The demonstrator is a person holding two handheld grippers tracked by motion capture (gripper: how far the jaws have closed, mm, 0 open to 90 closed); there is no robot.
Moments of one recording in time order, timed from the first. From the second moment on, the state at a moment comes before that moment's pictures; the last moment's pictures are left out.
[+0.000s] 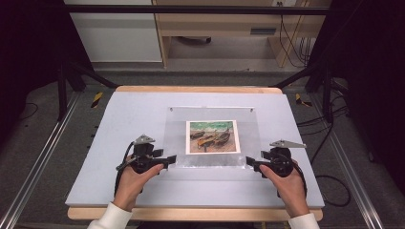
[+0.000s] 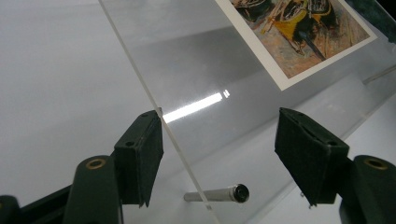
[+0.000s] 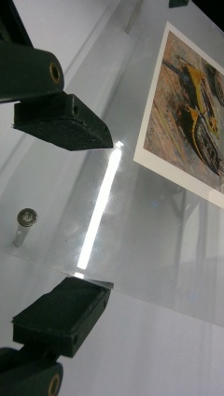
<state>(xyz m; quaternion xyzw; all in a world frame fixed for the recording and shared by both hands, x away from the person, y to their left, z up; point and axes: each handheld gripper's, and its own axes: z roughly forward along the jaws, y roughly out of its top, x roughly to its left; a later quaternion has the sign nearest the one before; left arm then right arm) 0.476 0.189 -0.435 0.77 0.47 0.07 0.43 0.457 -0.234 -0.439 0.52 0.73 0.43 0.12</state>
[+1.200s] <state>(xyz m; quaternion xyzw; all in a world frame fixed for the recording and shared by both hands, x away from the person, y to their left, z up) 0.456 0.189 -0.432 0.76 0.47 0.11 0.43 0.432 -0.234 -0.438 0.51 0.73 0.42 0.16</state>
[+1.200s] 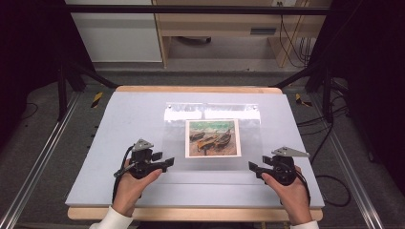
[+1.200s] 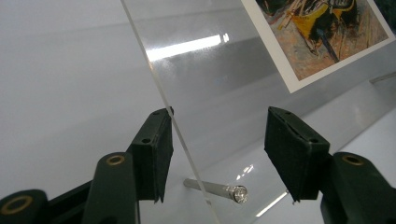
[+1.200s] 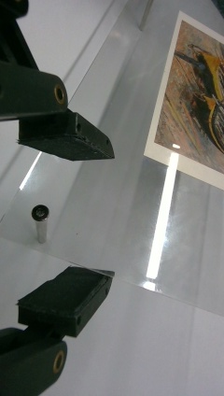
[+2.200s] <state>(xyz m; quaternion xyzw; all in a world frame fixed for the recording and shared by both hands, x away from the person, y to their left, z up) 0.439 0.187 -0.431 0.75 0.48 0.13 0.43 0.413 -0.233 -0.438 0.50 0.74 0.41 0.19</state>
